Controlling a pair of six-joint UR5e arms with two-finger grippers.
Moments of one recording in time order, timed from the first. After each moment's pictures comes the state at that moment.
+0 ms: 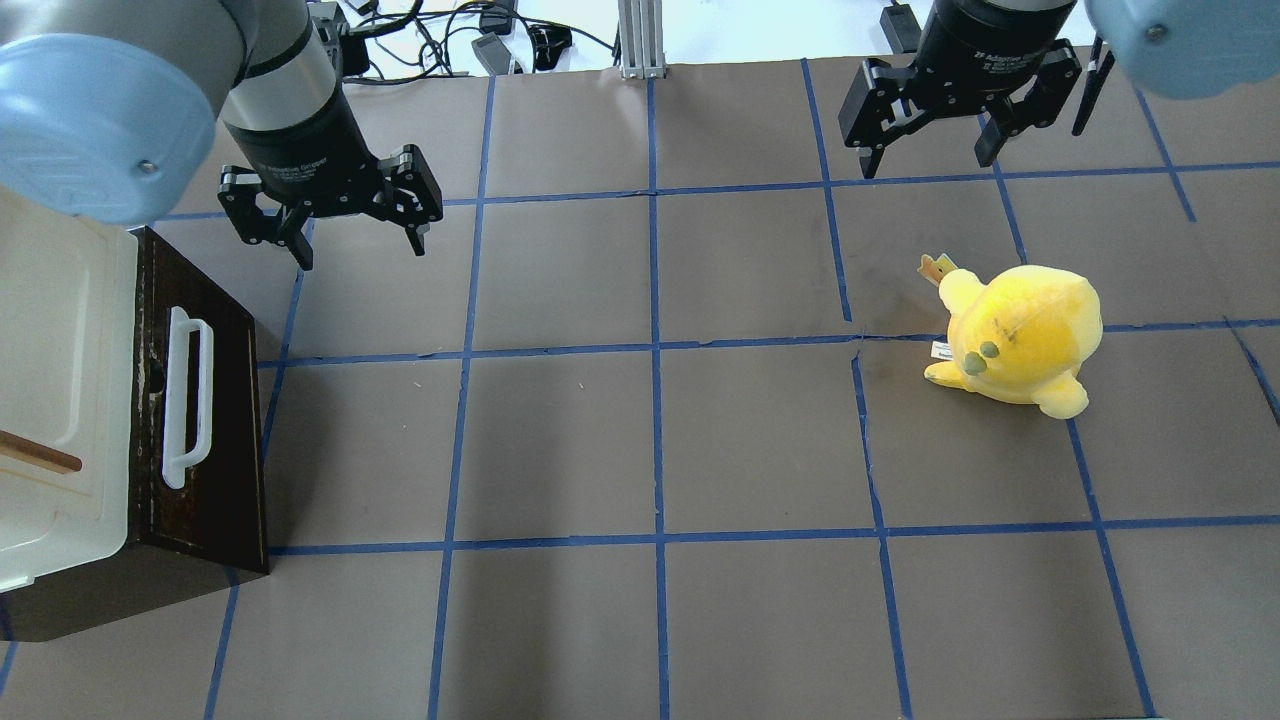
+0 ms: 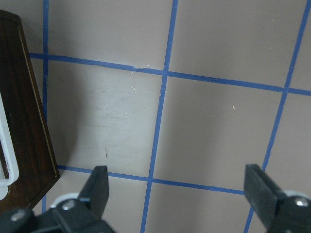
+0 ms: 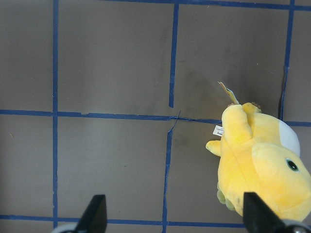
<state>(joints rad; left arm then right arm) -1.63 -1.67 -1.56 -1.57 1.69 -0.23 1.60 -1.48 1.44 -1.57 -1.58 -0.02</state>
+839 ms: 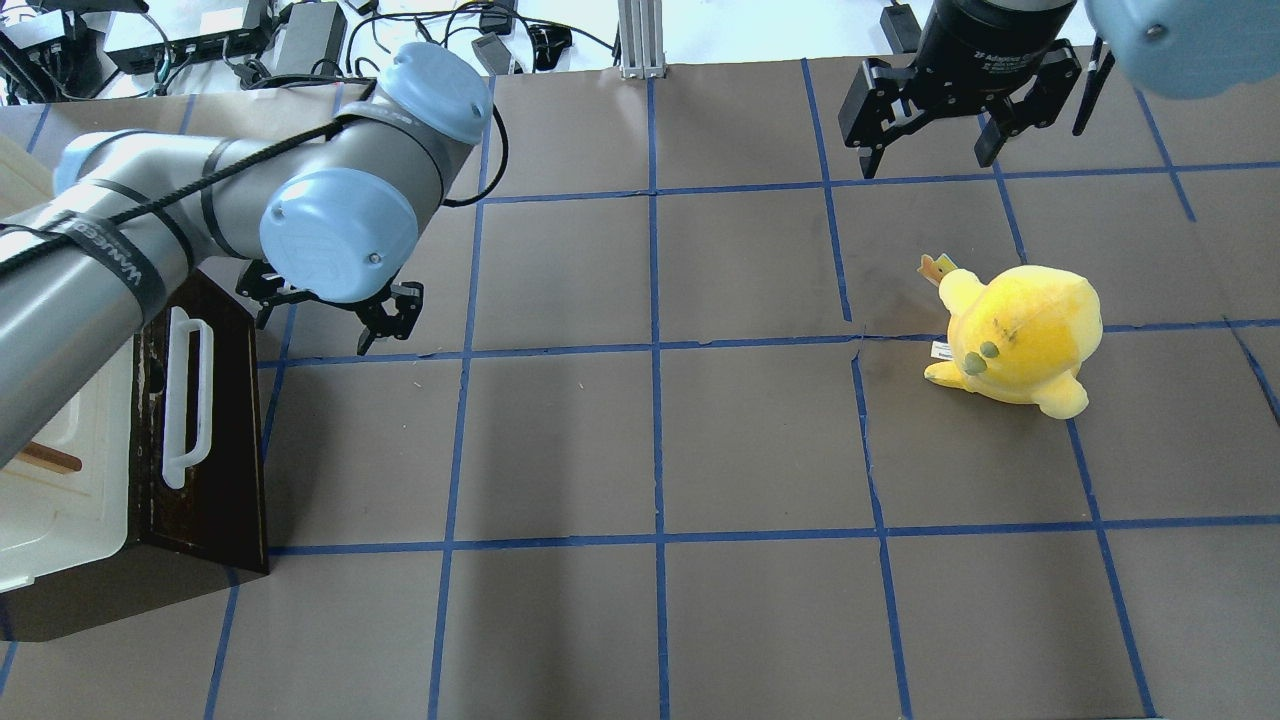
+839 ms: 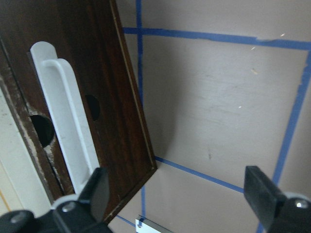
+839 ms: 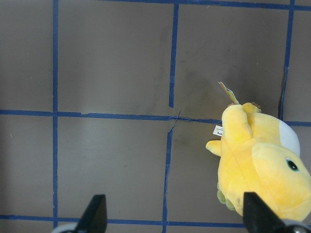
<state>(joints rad) -1.74 -1.84 -1.73 -1.58 2.31 -0.35 1.60 -1.48 1.44 -1.57 -1.58 -0.02</state>
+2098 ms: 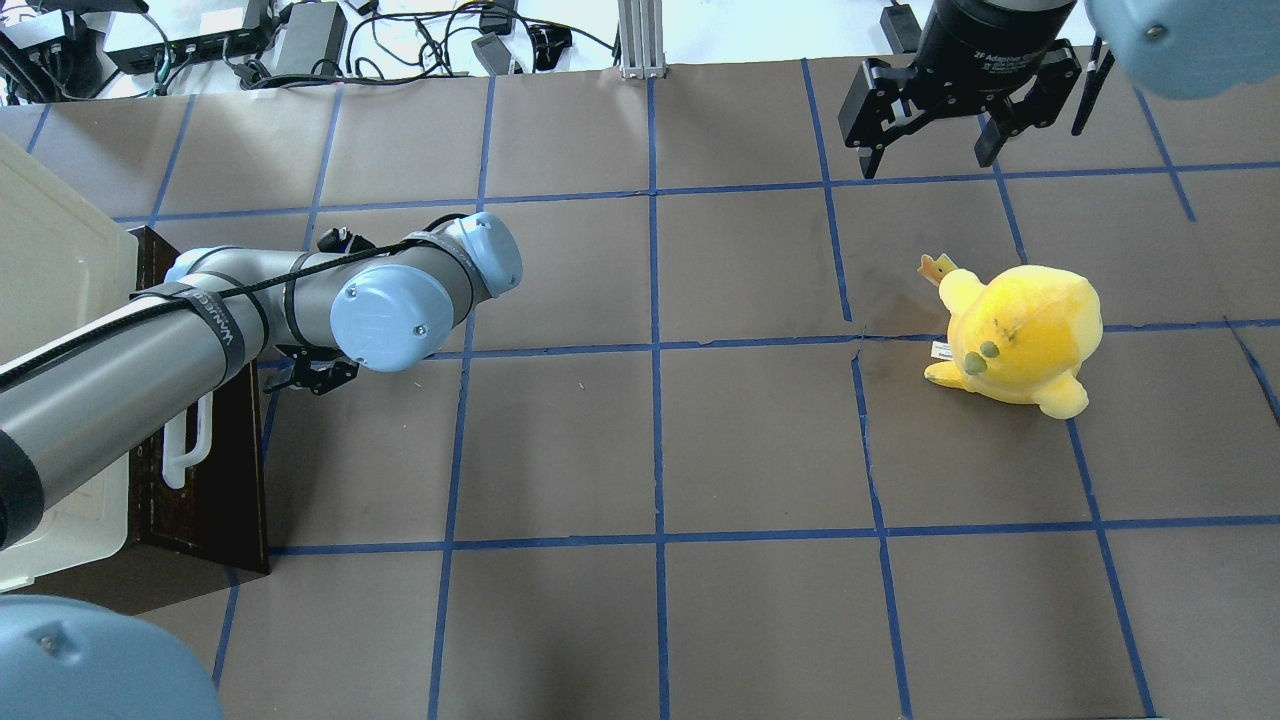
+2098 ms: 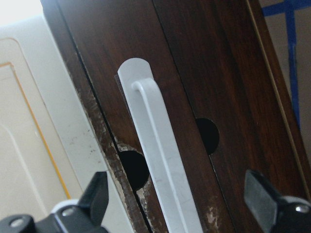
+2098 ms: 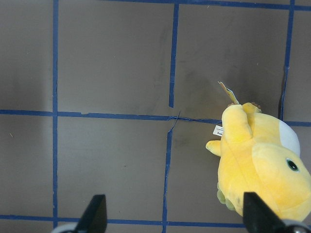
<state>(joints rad) -1.68 -1.96 -1.87 -1.61 2.72 -0.49 1.60 -1.48 1.44 -1.57 -1.58 -0.02</state>
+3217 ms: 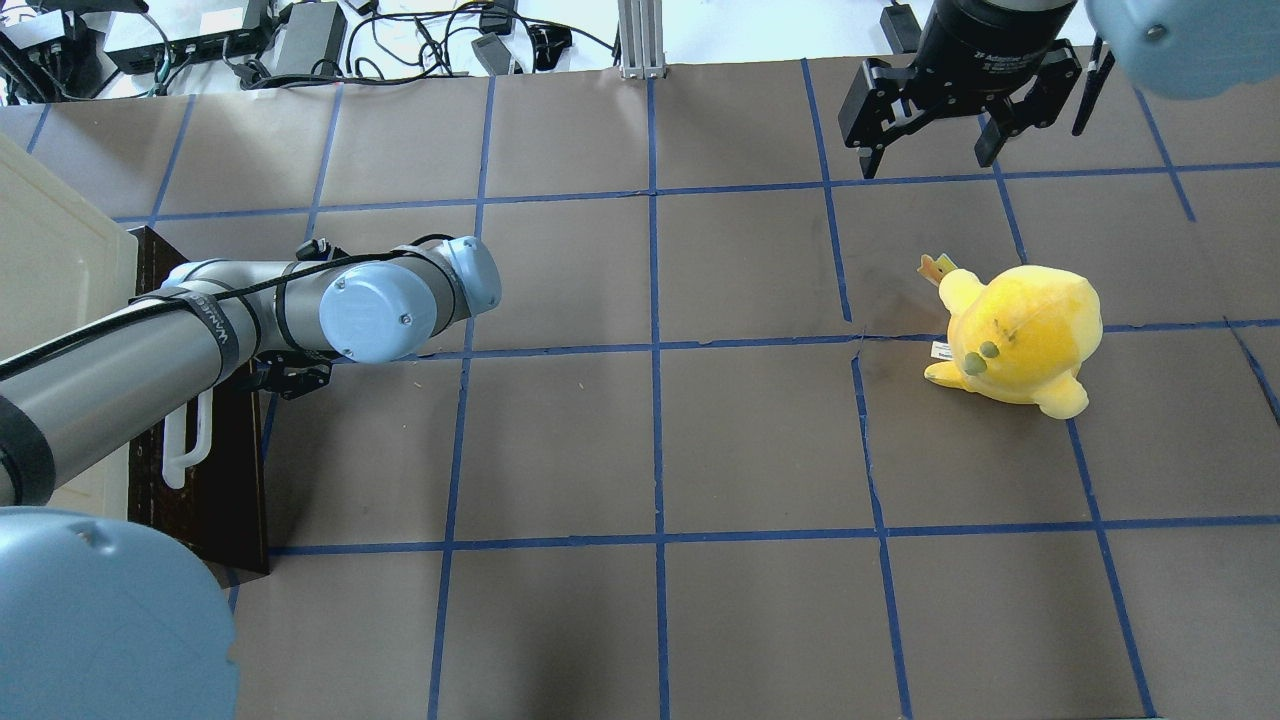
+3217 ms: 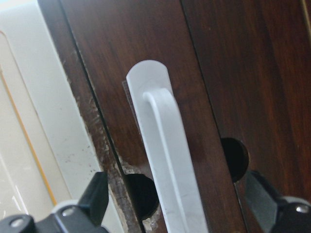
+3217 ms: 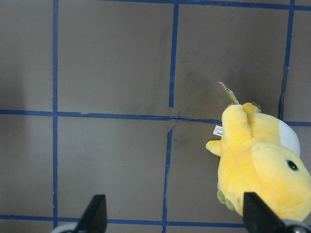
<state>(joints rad) -1.64 -2.01 -1.88 -1.71 2.84 -0.65 1.60 -1.48 1.44 -1.57 -1.58 -0.02</state>
